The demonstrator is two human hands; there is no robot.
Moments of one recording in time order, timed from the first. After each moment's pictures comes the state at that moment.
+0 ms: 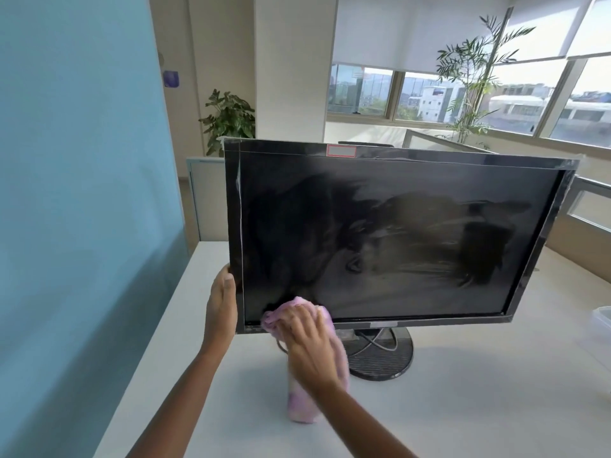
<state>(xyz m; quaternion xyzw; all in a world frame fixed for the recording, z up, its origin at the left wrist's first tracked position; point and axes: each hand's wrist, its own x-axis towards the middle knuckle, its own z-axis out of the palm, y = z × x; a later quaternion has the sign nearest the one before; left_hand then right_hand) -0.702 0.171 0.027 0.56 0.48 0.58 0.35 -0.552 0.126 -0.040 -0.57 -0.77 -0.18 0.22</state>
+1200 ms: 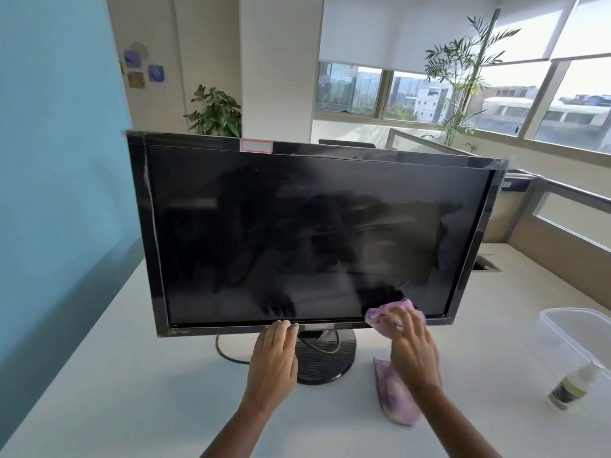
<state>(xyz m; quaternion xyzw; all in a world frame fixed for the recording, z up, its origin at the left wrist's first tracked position) -0.534 0.104 -0.036 0.84 0.47 0.25 -0.08 -0.280 0.075 -0.035 -0.72 -0.62 -0.25 0.19</state>
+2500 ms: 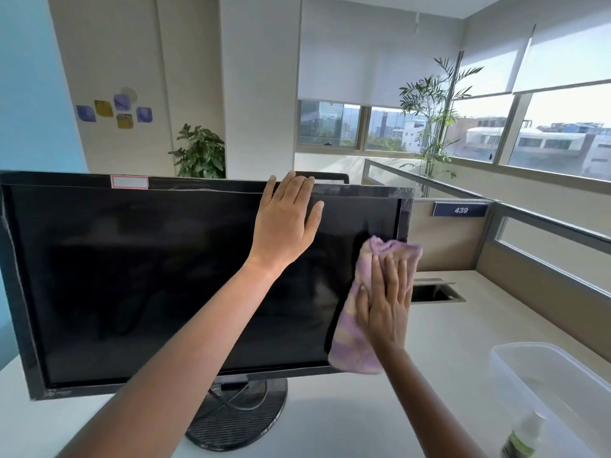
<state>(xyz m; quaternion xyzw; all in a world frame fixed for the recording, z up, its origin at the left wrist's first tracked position) -0.355 0.177 0.203 0.79 0.40 0.42 -0.20 -0.168 0.152 0.047 -0.61 -0.55 -0.36 0.45</state>
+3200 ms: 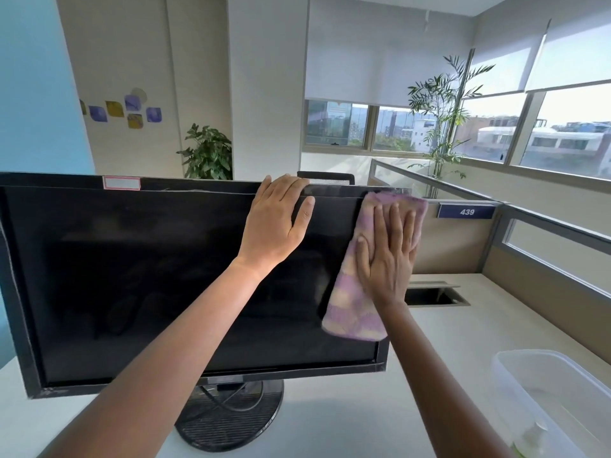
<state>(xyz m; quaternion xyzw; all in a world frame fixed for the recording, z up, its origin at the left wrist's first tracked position) -0.359 0.171 0.209 0.80 0.38 0.46 -0.10 -0.163 0.177 0.125 -0.59 -0.53 -0.37 0.48</state>
